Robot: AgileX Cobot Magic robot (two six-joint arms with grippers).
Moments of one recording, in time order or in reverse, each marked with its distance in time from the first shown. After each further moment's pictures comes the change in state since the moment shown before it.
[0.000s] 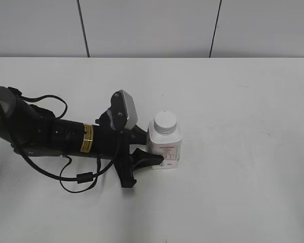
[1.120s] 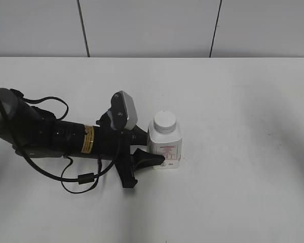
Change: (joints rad) left arm 0.000 0.017 -0.004 -0.014 -0.019 -0.001; right arm 0.000 1.103 -0.542 0.030 0.123 -0.014
